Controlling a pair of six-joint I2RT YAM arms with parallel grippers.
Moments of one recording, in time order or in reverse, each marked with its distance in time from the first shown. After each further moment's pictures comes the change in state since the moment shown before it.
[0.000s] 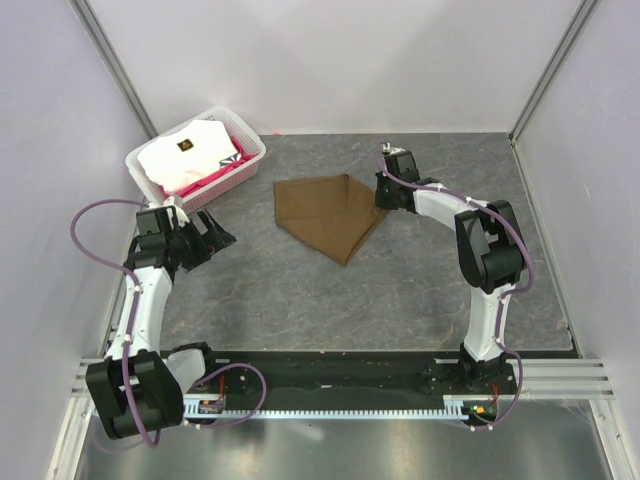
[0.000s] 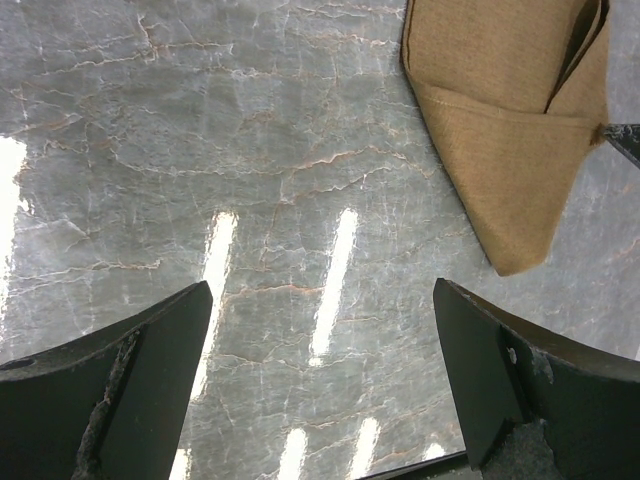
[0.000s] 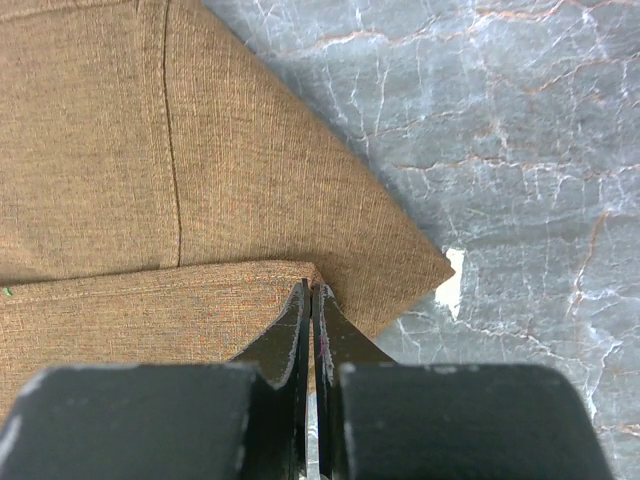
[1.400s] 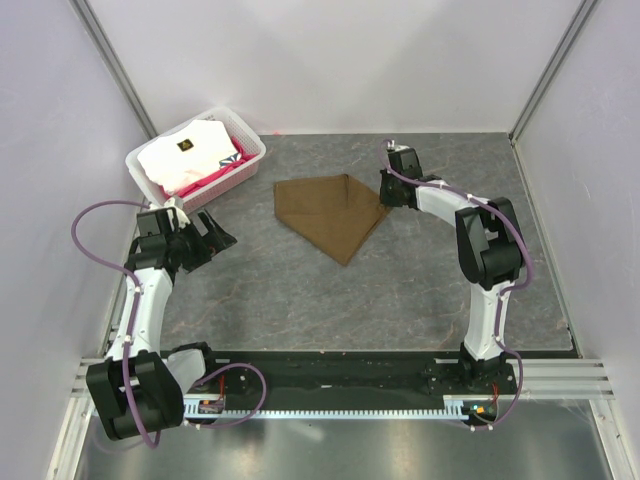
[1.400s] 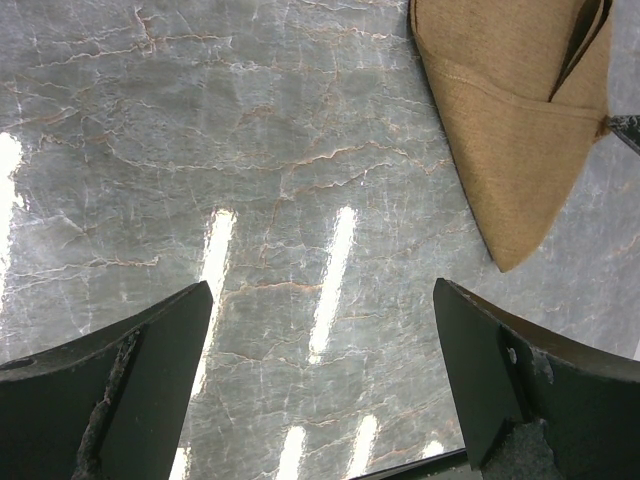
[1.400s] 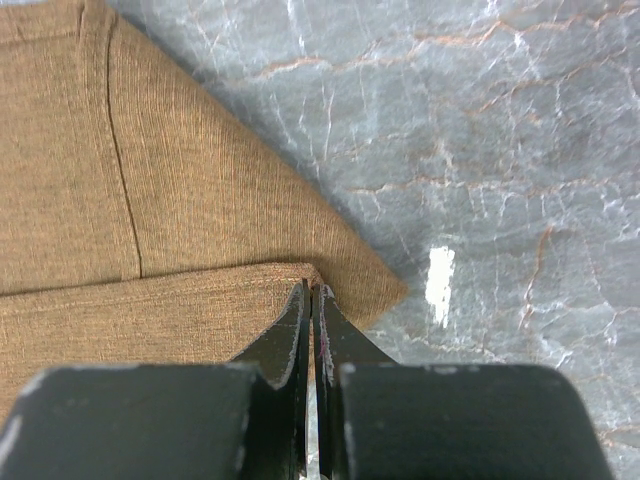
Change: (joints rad) left arm 0.000 -0.003 -0.012 0.003 0.007 0.000; right arm -0.026 0.026 0.030 -0.016 0.033 -0.010
